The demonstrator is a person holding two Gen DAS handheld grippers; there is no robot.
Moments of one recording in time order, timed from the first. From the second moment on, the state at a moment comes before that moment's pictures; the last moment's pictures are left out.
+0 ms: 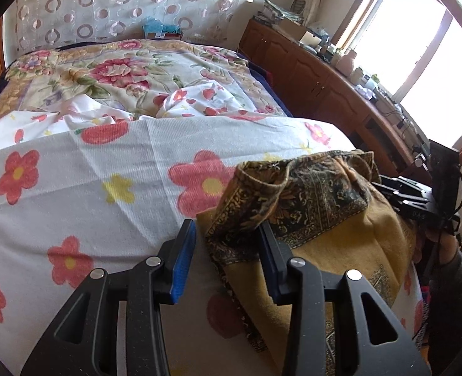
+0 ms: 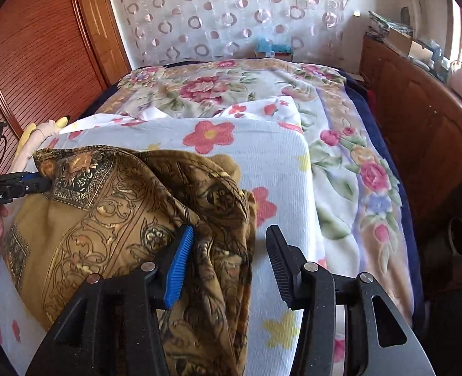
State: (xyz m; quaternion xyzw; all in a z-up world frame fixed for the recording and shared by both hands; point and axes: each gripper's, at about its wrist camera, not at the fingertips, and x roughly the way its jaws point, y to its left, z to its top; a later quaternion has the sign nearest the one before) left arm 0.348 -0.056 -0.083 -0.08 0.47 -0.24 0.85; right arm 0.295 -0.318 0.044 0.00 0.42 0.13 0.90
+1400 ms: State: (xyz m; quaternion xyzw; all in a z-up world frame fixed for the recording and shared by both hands) left arm 0.224 0.074 0.065 -0.09 0.24 -0.17 0.95; right arm 0.234 -0.177 0.120 -0.08 0.18 0.26 0.95
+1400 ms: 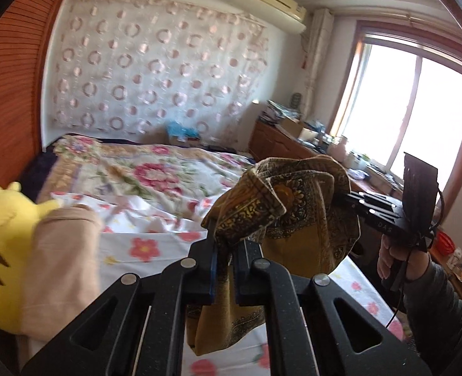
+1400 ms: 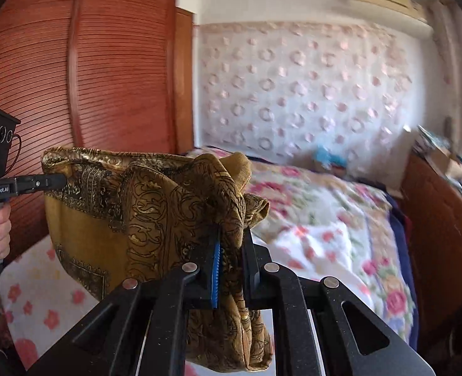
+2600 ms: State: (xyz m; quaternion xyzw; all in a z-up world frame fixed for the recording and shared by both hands) left arm 0.185 0.265 -0.056 -0.22 0.29 0.01 0.93; right arm 0.415 0.097 0.138 -0.28 0.18 0.42 0.85
